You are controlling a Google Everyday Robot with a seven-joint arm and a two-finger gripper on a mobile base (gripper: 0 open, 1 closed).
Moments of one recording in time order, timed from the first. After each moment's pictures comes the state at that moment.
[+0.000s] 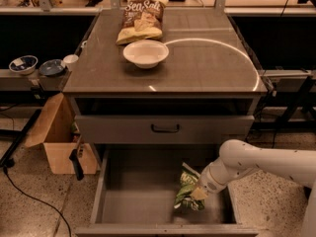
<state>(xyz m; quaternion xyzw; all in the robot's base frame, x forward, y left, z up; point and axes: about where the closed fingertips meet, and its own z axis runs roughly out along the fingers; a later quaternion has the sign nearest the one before) 0.463 -0.147 0.442 -0.48 0.85 0.21 0.09</state>
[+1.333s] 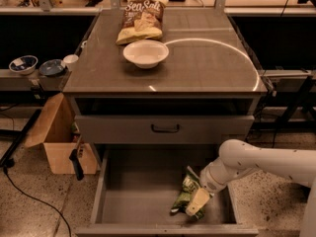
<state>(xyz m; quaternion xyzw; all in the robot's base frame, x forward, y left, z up) 0.462 -0.147 0.442 -0.48 0.85 0.21 0.09</state>
